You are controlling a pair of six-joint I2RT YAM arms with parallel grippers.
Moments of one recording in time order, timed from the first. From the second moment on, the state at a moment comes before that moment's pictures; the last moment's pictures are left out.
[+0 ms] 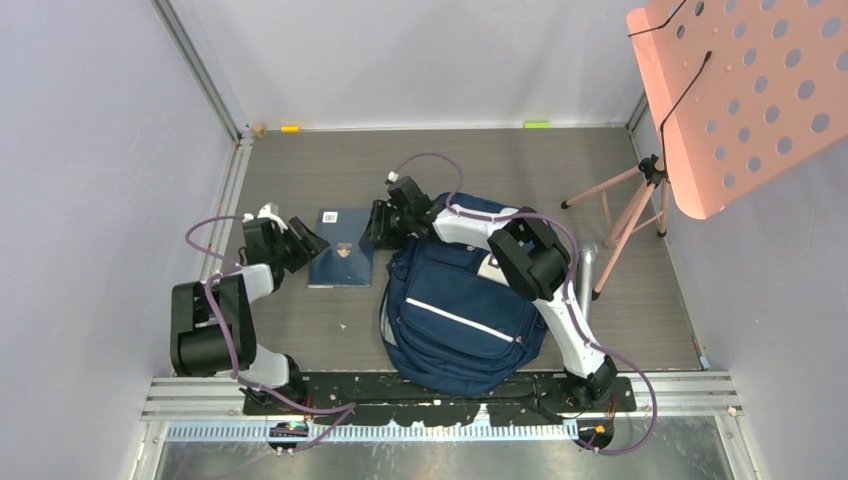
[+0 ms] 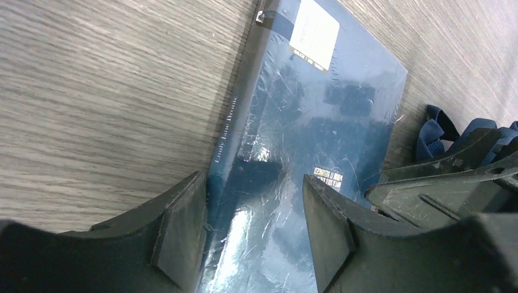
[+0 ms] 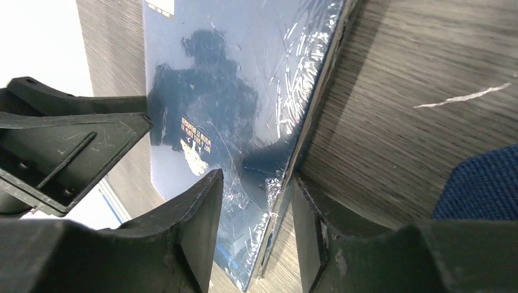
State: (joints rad) left arm 0.16 1.48 0.54 0.24 0.36 -0.54; right arm 0.79 2.31 1.70 -0.11 -0.32 0.83
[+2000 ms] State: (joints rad) left arm -0.16 1.44 0.48 0.26 0.65 -0.57; right arm 0.77 1.85 1.53 -0.45 0.01 0.51
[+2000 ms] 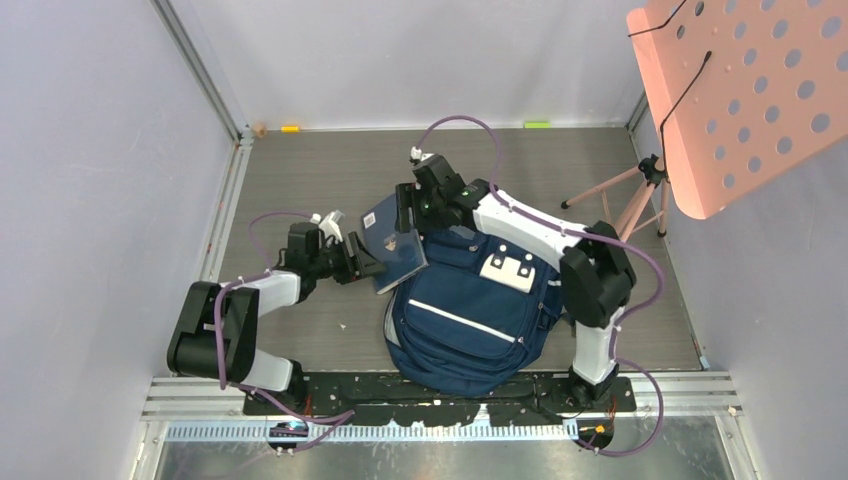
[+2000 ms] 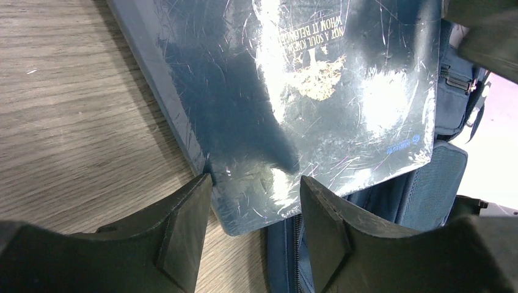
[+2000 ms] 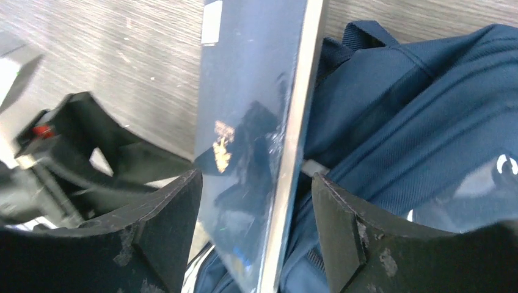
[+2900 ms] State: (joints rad) left arm -0.16 1.06 0.48 0.07 0.56 -0.57; right arm 0.70 1.85 1.41 -0.26 -0.24 0.63
